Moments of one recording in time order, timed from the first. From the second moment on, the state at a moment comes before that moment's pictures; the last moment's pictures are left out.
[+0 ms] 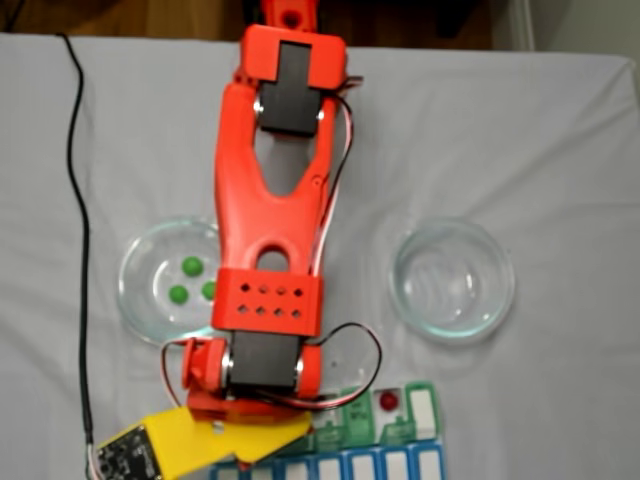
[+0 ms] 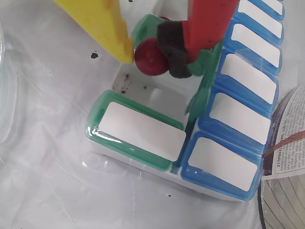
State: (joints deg) arm 6.8 81.7 62.9 73.0 -35.3
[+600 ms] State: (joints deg) arm 11.2 88.9 63.9 83.1 -44.8
